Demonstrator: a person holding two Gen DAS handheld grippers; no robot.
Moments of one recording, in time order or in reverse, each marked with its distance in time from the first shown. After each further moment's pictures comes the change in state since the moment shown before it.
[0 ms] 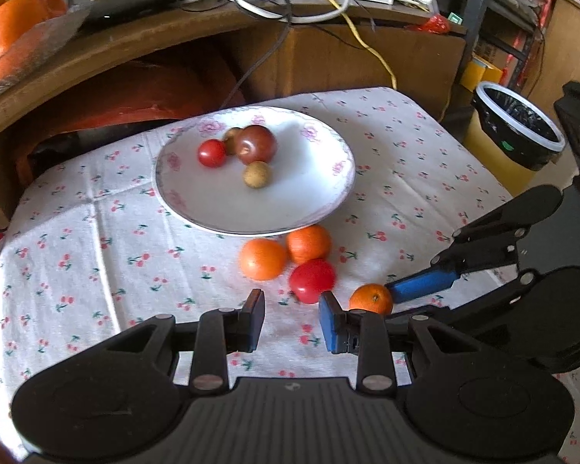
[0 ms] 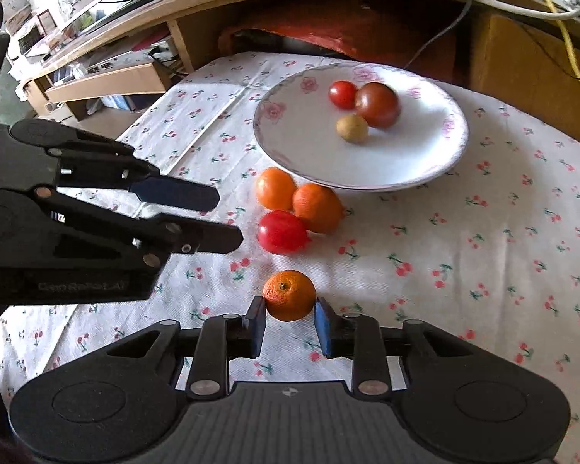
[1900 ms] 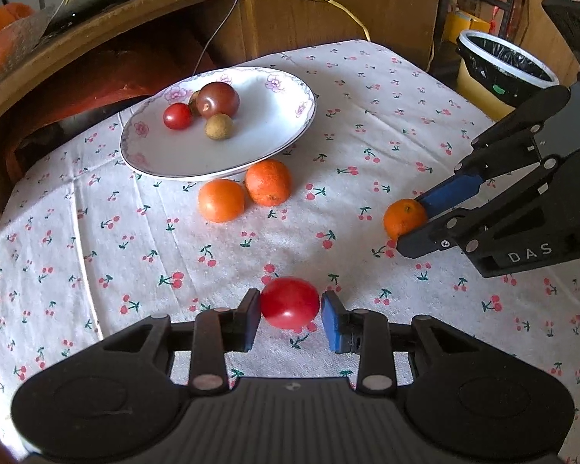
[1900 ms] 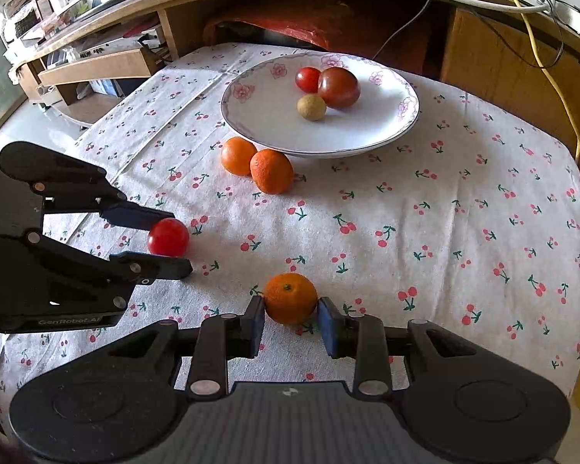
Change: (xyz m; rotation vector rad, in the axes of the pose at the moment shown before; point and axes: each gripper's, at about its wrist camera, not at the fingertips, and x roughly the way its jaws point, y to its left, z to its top) left arm 0.009 -0.035 -0.037 0.097 0.051 0.061; right arm -0.015 -0.018 -0.023 -0.041 0.009 -0.053
